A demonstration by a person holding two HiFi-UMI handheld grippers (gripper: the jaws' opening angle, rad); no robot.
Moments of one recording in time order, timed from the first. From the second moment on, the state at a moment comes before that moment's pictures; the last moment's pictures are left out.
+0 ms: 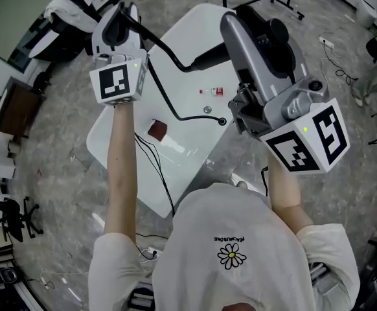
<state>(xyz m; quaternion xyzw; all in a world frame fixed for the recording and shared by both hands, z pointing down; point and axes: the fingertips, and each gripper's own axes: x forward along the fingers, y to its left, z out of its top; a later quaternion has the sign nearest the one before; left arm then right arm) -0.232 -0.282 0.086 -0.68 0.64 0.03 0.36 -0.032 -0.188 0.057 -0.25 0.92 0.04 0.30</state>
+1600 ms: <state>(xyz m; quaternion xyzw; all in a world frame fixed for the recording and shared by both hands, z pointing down) 0.005 -0.296 0.049 -0.77 0.48 0.08 0.41 0.118 -0.164 0.048 -0.39 0.86 0.13 0.30</state>
